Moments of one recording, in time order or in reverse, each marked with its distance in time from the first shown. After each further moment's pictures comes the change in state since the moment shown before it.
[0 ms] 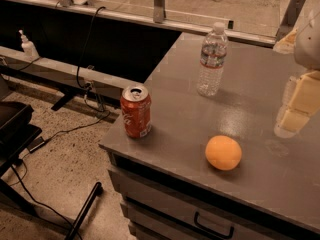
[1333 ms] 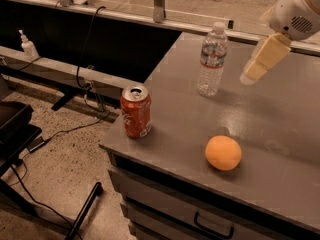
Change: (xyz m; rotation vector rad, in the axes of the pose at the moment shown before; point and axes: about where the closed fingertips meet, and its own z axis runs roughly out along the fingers) arm -0.029 -0.121 0.034 0.114 -0.199 0.134
